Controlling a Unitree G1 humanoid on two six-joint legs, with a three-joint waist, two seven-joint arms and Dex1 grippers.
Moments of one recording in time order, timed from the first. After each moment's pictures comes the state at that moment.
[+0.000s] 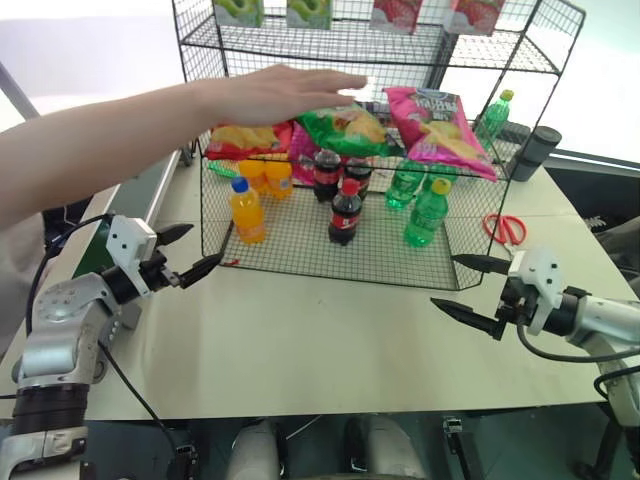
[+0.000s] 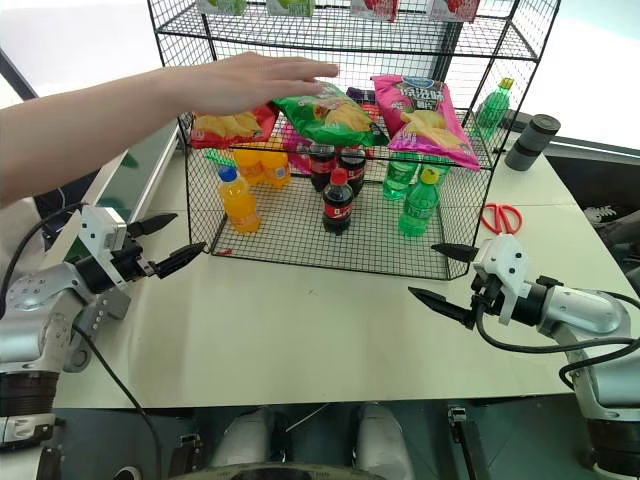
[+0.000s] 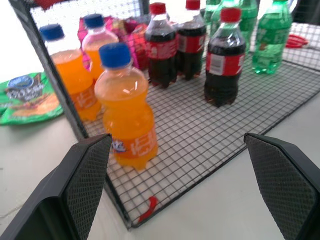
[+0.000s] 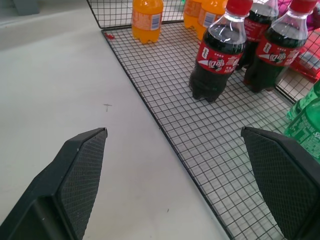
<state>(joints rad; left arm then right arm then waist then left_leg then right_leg) -0.20 0.68 0.25 0.05 -0.43 0.25 -0.91 0.03 -0.80 -0.26 -0.24 0.46 0.24 1.03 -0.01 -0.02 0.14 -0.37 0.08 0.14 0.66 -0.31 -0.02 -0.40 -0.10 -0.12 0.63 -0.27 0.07</state>
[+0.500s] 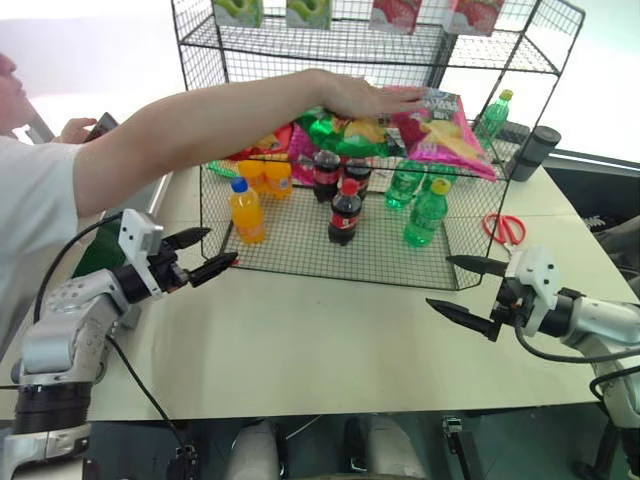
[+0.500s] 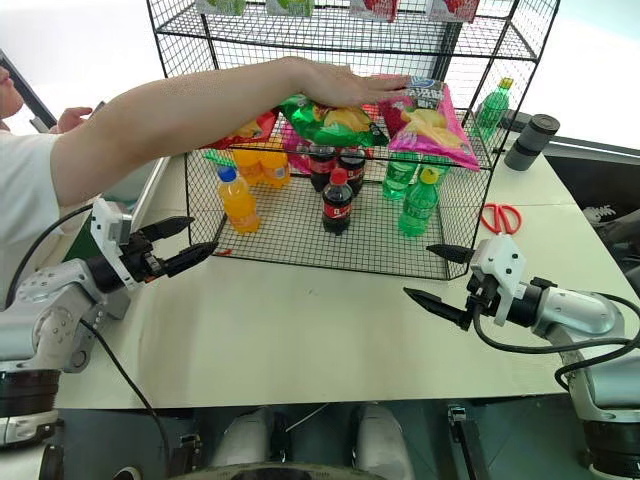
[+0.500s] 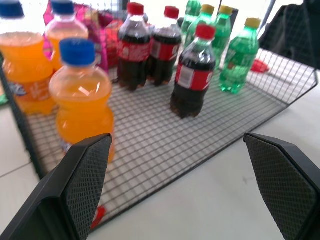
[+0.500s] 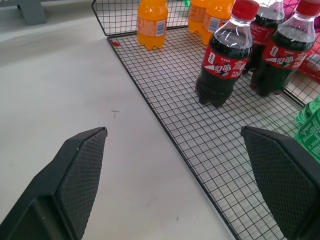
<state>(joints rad) -0.21 0.65 0.25 -0.05 -0.58 0.42 -0.93 0.03 -0.78 -0.25 -0.25 0.49 0.26 1.03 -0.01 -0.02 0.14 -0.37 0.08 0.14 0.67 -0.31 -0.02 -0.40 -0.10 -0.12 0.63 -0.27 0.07</state>
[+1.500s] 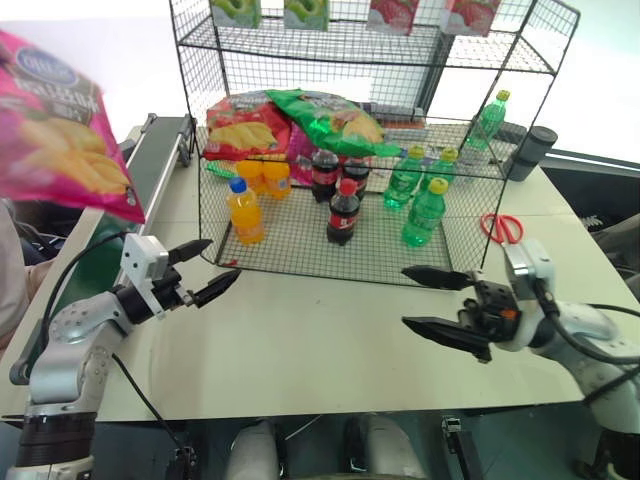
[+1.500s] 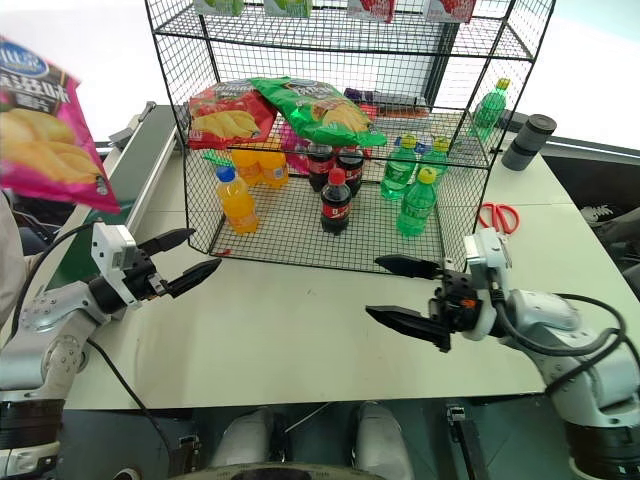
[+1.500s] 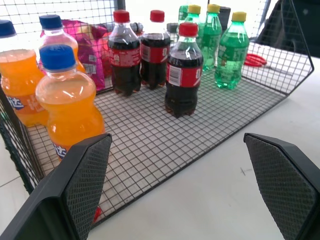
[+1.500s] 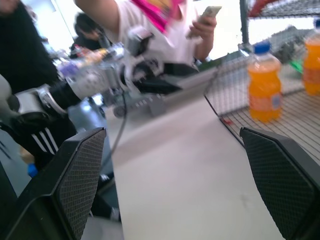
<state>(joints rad) -0.06 0.60 0.25 -0.13 -0.50 0.23 -0.90 -0.05 -0.66 -0.15 -0.43 0.91 0.54 1.11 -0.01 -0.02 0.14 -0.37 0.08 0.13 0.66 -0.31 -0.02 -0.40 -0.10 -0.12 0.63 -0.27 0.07</state>
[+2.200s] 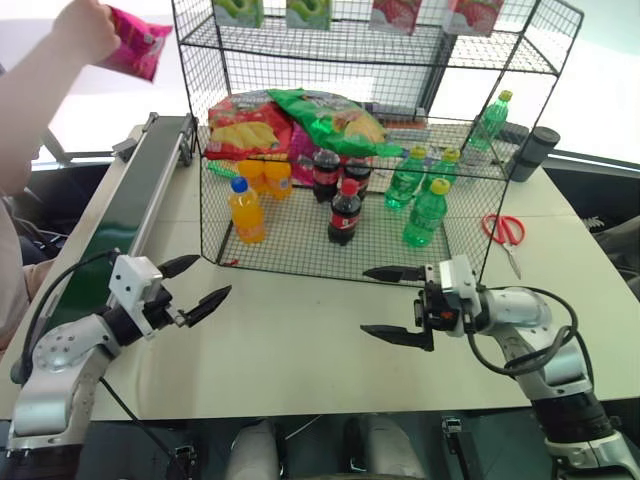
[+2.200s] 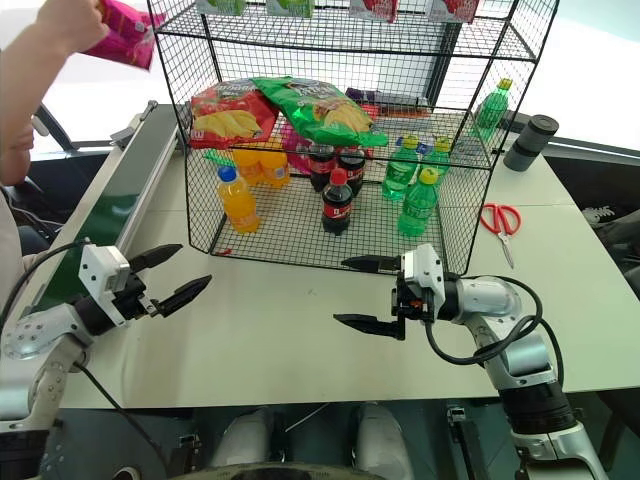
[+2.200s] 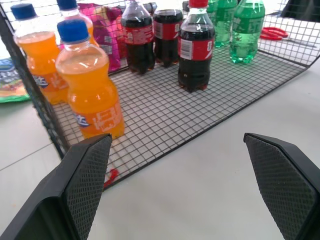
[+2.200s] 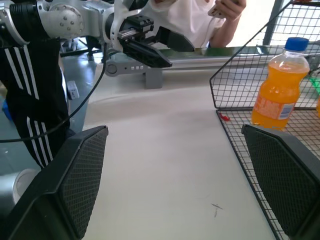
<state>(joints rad) 0.10 0.63 0.30 -0.21 -0.46 0.16 -0.85 -0.18 -0.58 0.06 -0.15 0.50 0.10 1.25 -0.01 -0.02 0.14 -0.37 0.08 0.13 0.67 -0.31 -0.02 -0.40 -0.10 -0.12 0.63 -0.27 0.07</state>
